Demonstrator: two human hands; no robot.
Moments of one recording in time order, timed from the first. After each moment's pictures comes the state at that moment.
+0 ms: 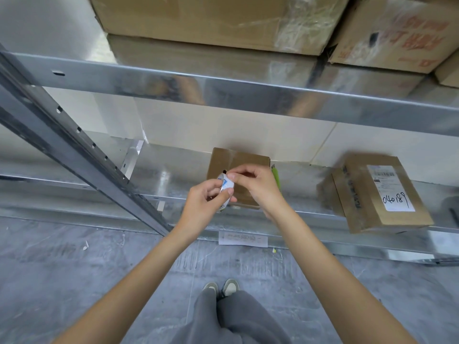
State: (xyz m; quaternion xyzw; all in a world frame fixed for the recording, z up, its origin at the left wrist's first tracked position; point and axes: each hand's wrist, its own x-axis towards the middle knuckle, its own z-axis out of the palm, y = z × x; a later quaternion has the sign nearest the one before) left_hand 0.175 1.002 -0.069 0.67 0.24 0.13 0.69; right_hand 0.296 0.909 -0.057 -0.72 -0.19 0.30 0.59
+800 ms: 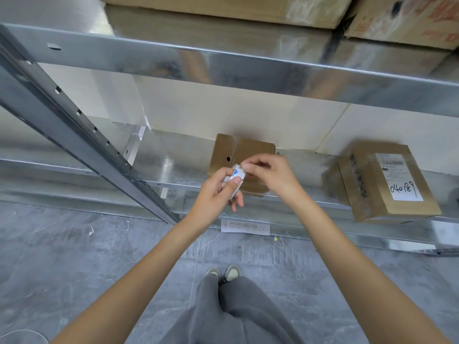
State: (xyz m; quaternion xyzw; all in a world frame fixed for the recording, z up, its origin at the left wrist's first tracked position) left_hand 0.172 0.989 -0.072 0.68 0.18 0.08 0.71; right_hand 0.306 0.888 -0.052 -0.76 -0.26 0.29 0.52
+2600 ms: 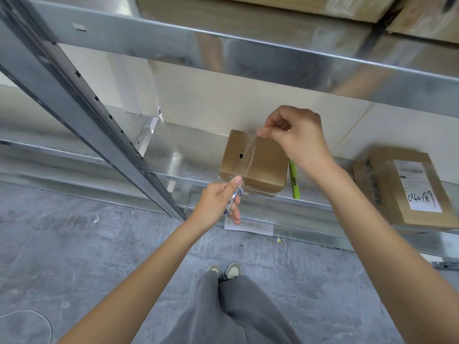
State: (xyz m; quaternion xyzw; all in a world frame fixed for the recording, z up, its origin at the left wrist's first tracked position) left_hand 0.157 0.998 -0.084 0.66 0.29 0.01 0.69; right_hand 0.326 0.921 0.007 -0.82 -0.37 0.10 0.43
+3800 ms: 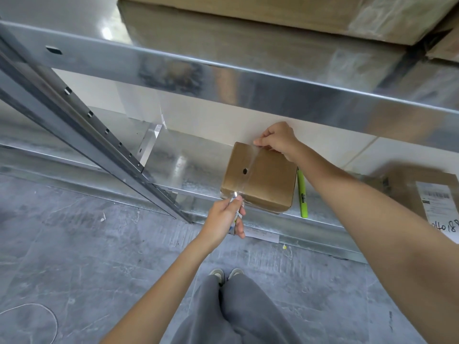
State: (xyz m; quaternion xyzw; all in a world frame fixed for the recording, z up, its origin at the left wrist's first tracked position) left_hand 0.182 0.999 -0.119 0.60 0.38 -0.03 0.70; right_hand 0.430 0.998 -0.102 -0.86 -0.21 0.33 0.32
